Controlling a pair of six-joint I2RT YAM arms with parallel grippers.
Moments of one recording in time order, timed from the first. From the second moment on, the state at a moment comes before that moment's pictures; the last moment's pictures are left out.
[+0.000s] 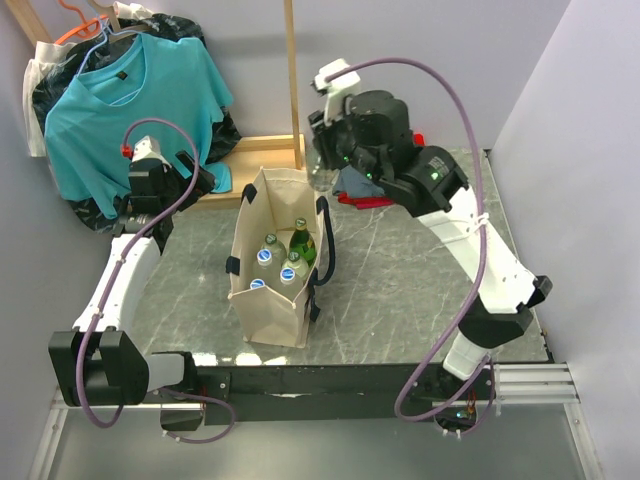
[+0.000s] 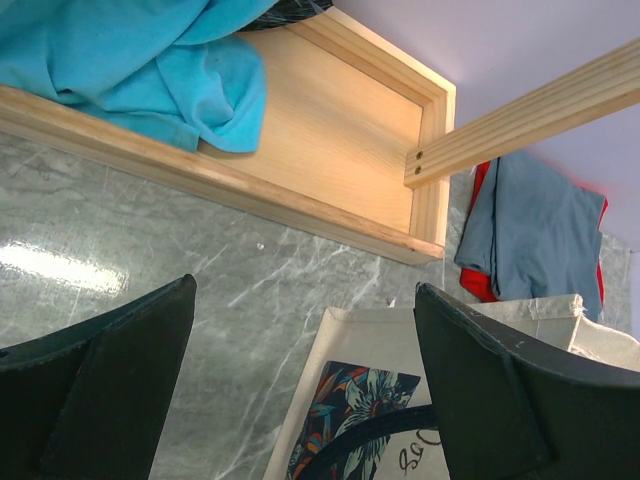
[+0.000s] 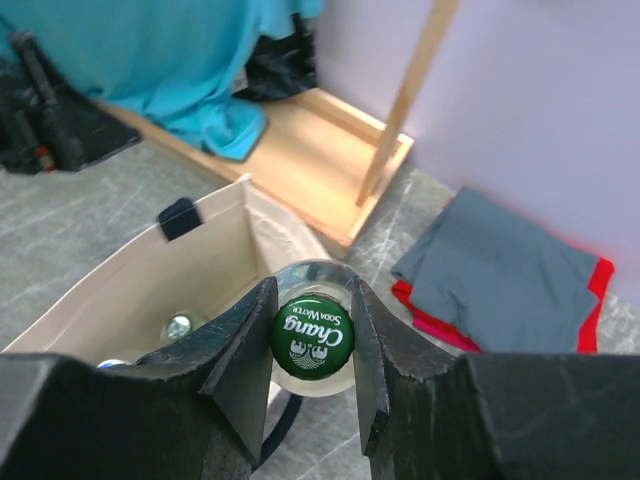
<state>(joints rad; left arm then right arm) 0.01 1.24 1.06 -0.22 0.03 -0.59 0.85 1.69 2.28 -0.86 0.30 -0.06</state>
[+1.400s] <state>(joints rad) 0.01 1.25 1.06 -0.22 0.03 -0.59 0.50 1.57 1.68 -0.63 0.19 0.11</state>
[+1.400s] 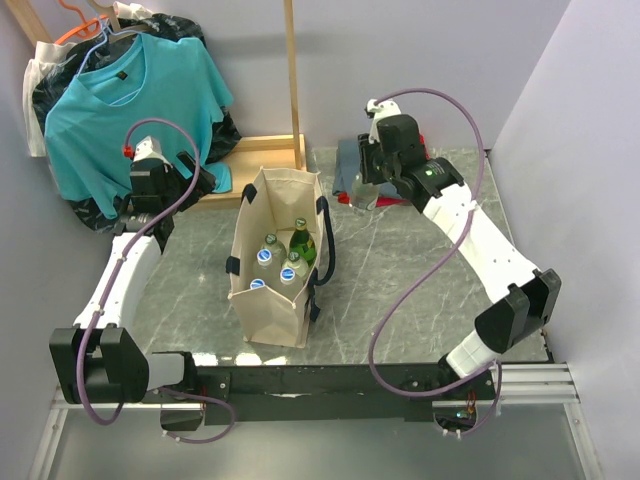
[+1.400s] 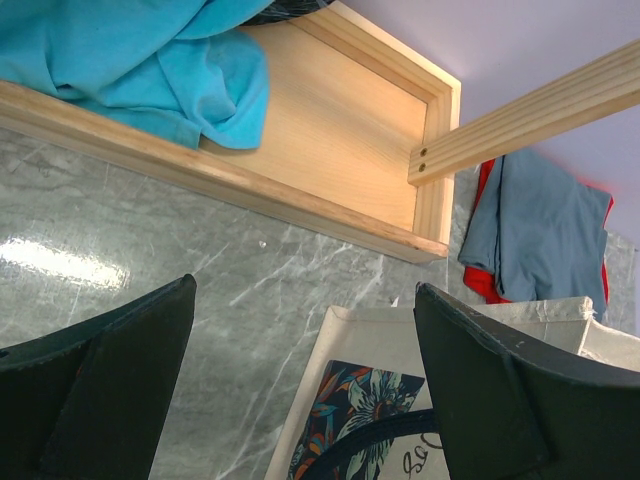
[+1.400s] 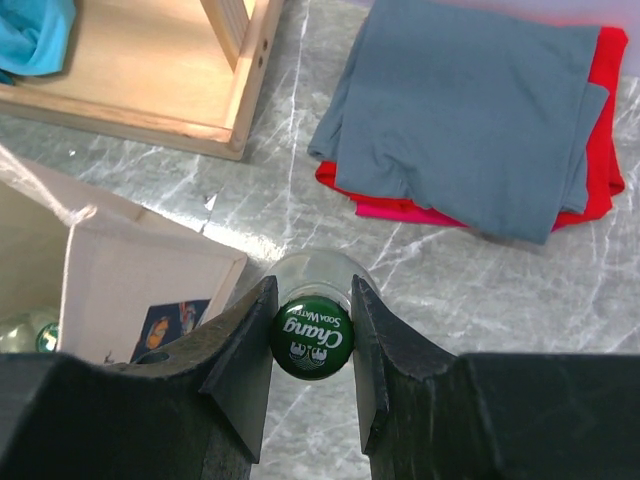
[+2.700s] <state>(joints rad) 0.01 1.25 1.06 -0.22 0.03 -0.59 0.45 1.79 1.55 -0.41 0.23 0.17</state>
